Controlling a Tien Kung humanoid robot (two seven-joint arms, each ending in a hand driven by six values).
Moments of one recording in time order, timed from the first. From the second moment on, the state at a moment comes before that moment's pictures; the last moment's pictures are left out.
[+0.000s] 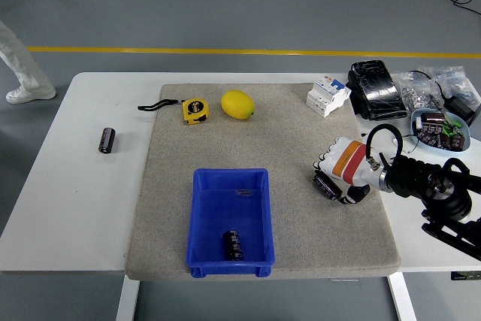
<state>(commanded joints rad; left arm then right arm) -0.11 0.11 -0.35 -0.25 0.97 0.22 0.18 0.94 -0.44 0.10 1.02 -2.27 -0.22 0.06</state>
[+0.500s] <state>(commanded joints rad) -0.11 0.11 -0.36 -0.25 0.98 0.22 0.18 0.94 -0.44 0.10 1.02 -2.27 -0.21 0.06</state>
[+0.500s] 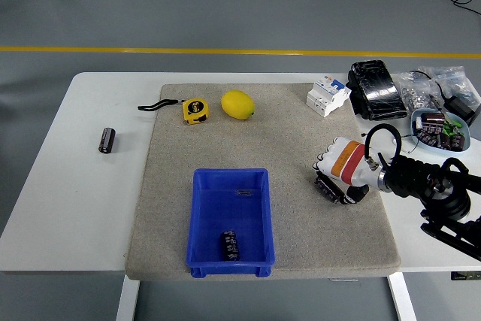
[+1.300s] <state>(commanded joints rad) -0.10 0.11 -0.36 -0.25 0.98 0.22 0.19 0.94 -0.48 0.16 1.13 -2.27 -0.20 0.04</state>
